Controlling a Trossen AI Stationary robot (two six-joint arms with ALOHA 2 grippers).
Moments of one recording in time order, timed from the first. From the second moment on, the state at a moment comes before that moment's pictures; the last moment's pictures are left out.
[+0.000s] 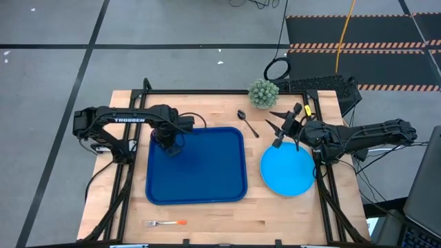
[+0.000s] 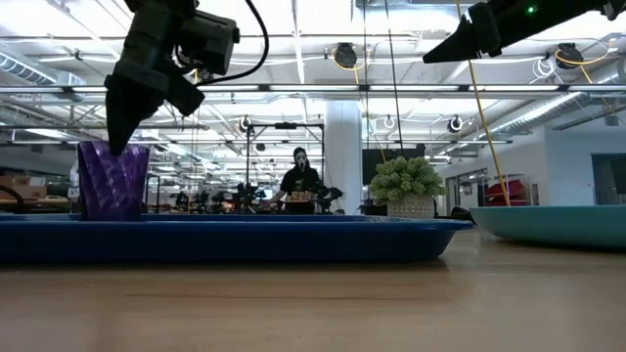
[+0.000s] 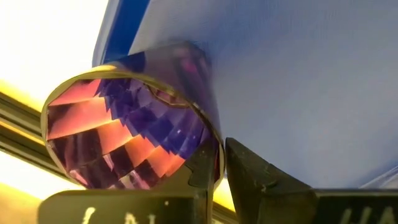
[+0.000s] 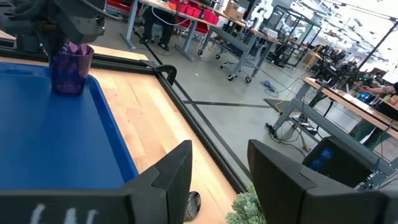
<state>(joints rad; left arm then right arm) 0.21 1.50 1.13 -1.39 0.03 -0.40 0.07 0.76 0.53 0.01 0.68 -0.24</state>
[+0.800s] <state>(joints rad) 0.21 1.50 1.19 -1.50 0.03 -0.42 0.07 0.76 0.53 0.01 0.68 -0.25</state>
